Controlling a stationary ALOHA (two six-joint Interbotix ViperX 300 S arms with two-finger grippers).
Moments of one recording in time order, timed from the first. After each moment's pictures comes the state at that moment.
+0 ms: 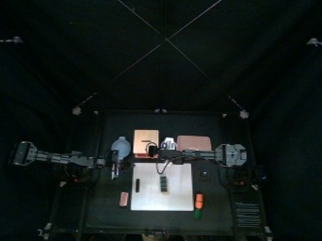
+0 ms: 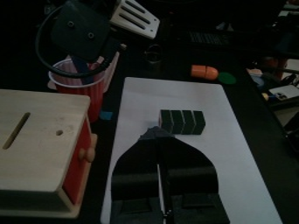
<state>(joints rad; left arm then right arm) 0.00 -0.63 1.23 -0.08 -0.36 0.00 -0.11 0.36 -0.17 -0.40 1.60 0.09</state>
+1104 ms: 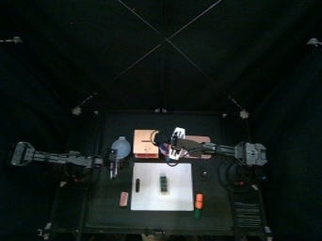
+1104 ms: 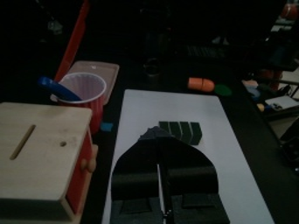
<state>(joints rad) 0.00 -0.71 1.23 -0.09 -0.36 0.00 -0.14 0.07 -0.23 -0.35 1.62 0.10</state>
